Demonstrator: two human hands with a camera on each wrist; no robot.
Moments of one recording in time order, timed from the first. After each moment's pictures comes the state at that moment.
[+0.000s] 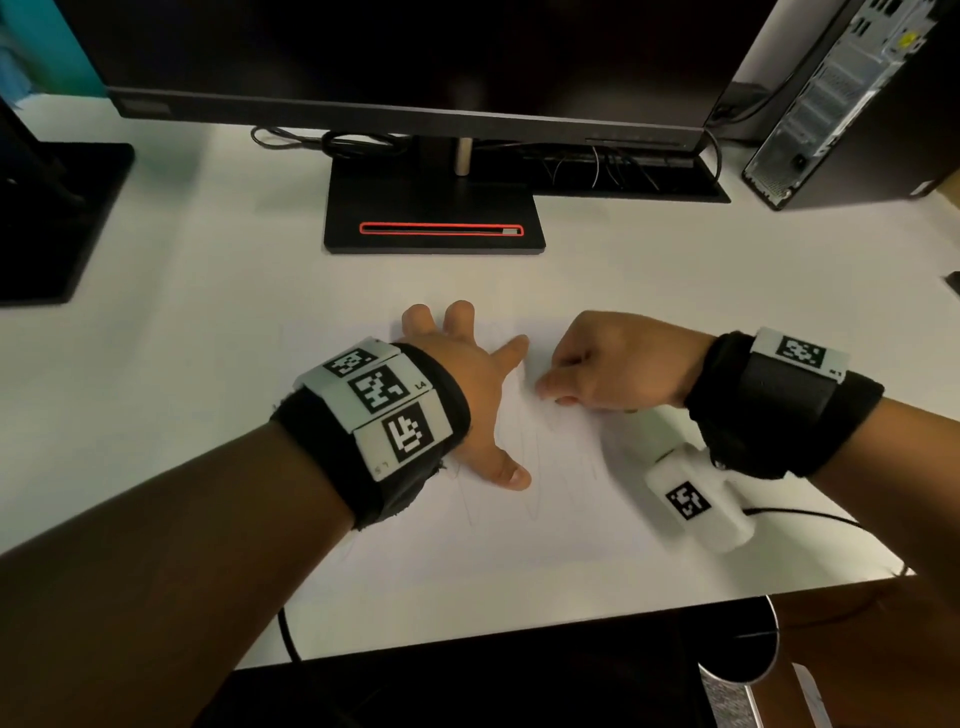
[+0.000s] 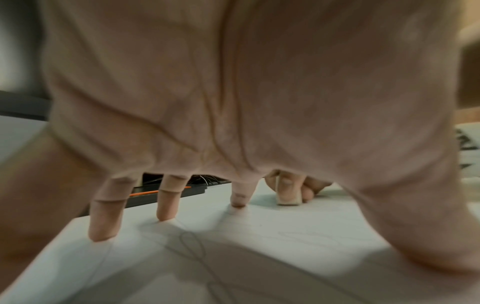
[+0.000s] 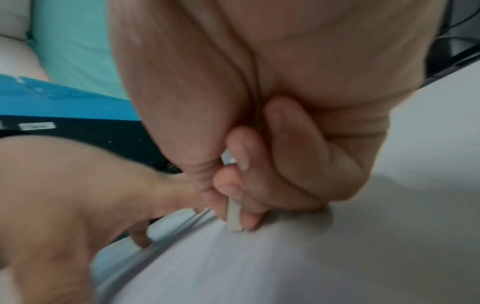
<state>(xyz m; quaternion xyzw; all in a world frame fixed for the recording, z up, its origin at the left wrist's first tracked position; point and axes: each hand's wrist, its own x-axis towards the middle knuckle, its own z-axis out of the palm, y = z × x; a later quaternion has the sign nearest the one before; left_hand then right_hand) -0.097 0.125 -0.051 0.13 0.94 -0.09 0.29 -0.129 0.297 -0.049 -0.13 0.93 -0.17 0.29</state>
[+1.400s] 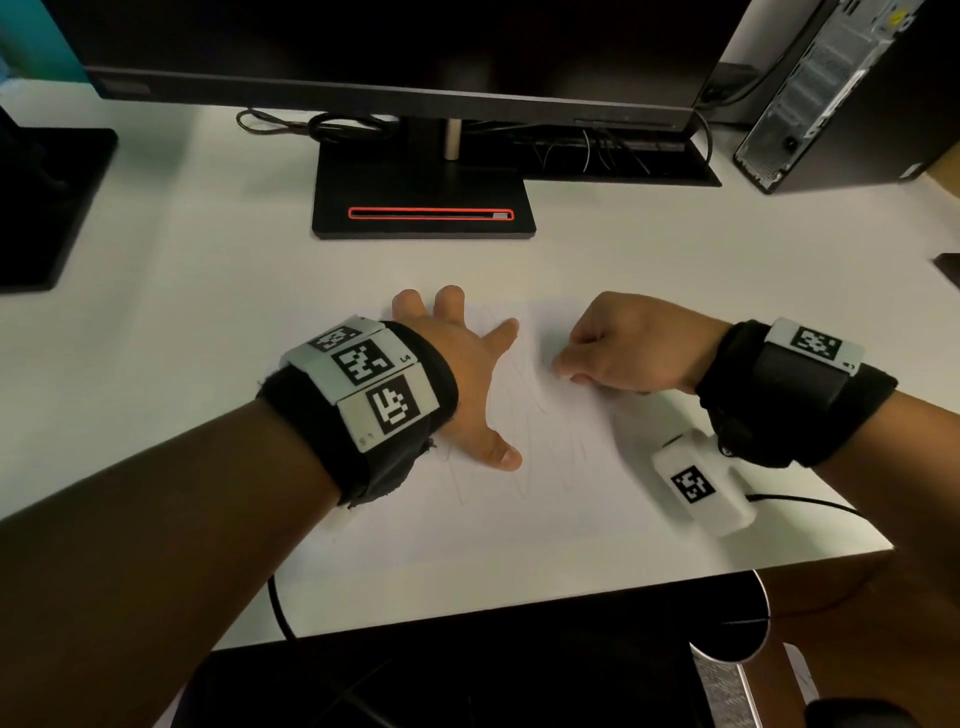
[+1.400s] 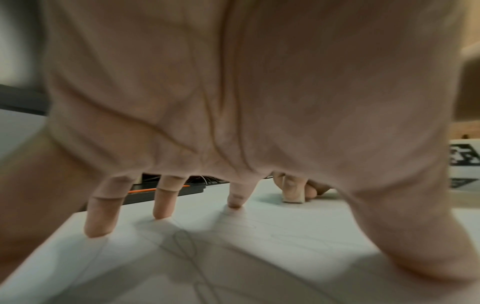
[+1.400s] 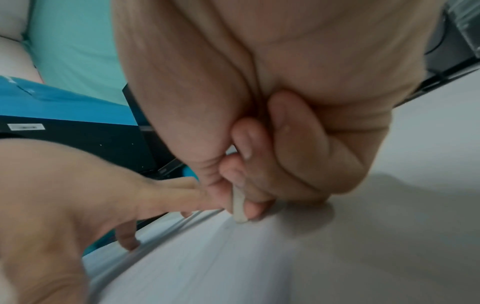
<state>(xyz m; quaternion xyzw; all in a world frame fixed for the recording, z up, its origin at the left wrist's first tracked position) -0.094 0.128 -0.047 0.13 0.94 -0.11 0.29 -0.117 0.312 -0.047 -0.09 0.94 -0.19 0.26</state>
